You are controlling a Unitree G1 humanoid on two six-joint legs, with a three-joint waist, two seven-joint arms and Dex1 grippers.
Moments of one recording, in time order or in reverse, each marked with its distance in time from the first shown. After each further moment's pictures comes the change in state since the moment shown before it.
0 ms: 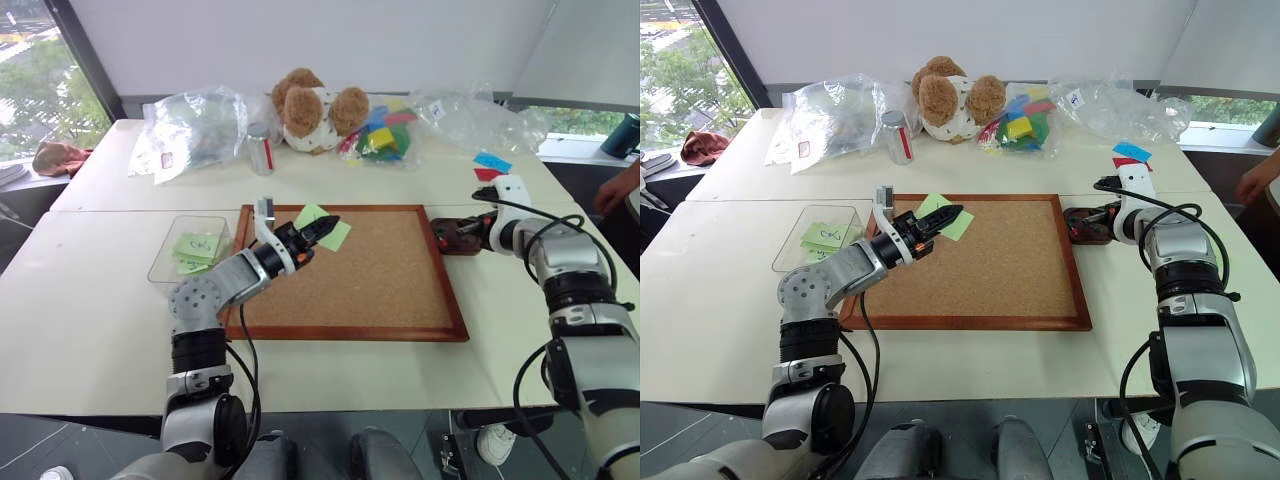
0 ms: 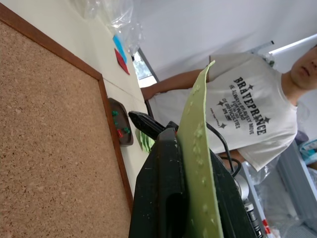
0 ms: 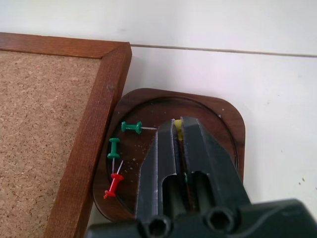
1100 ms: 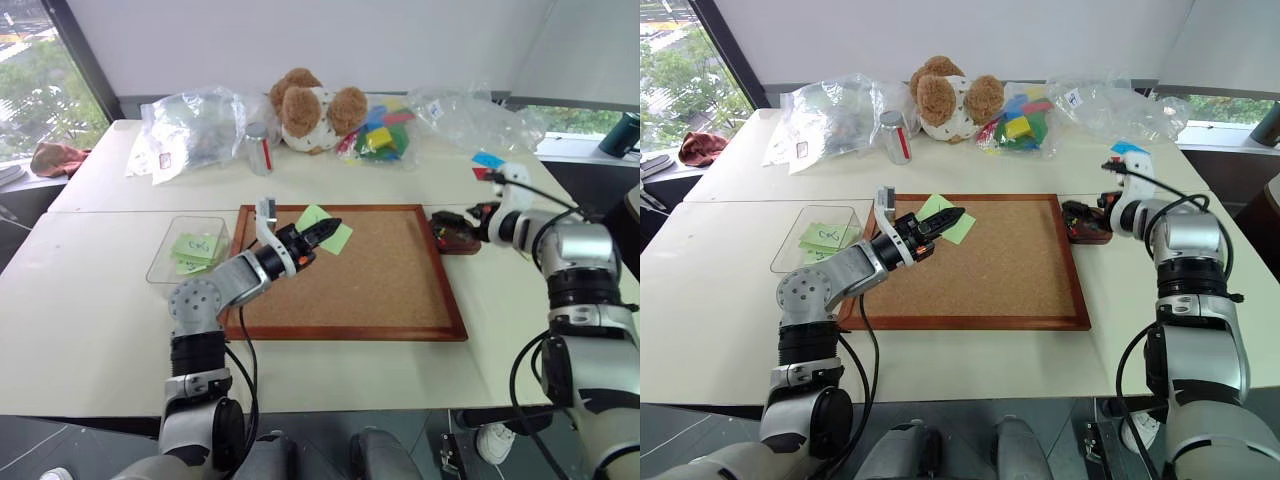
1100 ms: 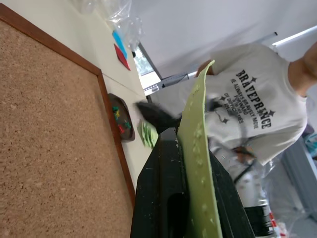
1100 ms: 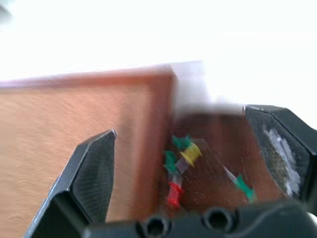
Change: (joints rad) left arm 0.019 0.013 -0.030 -0.047 -0.005 0.000 0.016; right arm 0.046 -0.005 -0.141 -0.398 0.139 0.303 0.096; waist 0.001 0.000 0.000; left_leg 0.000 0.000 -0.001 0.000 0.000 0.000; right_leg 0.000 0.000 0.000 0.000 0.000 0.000
